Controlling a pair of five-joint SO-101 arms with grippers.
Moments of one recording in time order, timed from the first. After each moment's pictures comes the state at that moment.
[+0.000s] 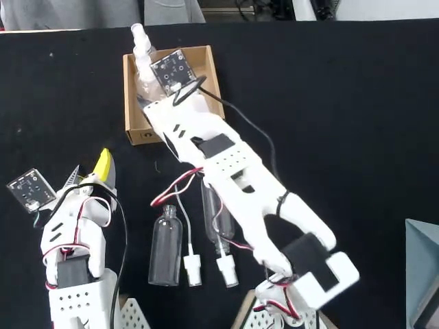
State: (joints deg) left arm -15.0 -103.7 96.1 36.4 24.0; right arm -32.5 0.7 24.7 7.1 2.9
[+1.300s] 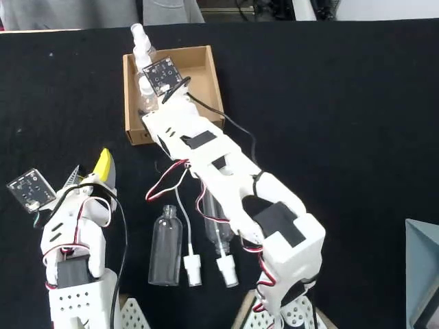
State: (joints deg) left arm -15.0 -103.7 96.1 36.4 23.9; right arm -32.4 17.6 17.5 6.8 1.9
